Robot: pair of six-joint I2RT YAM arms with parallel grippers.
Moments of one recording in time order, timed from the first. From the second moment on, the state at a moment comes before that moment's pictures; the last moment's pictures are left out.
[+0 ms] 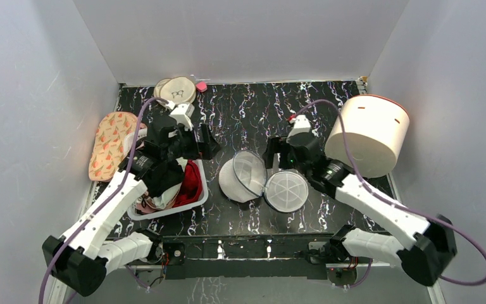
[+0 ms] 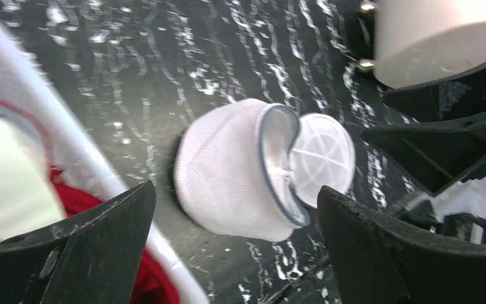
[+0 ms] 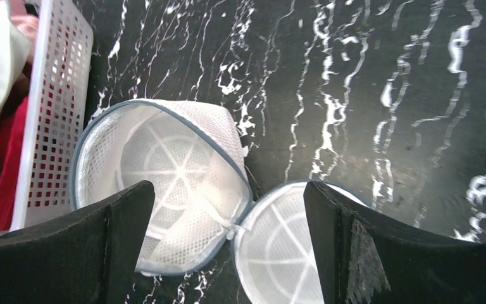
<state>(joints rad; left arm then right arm) -0.47 1.03 1.02 -0.54 0.13 -0.41 0.70 1.13 0.85 -0.27 0.21 0.44</state>
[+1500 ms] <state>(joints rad) -1.32 1.99 1.19 0.06 -0.23 -0.01 0.70 0.46 0.97 -0.54 0.59 0.37</state>
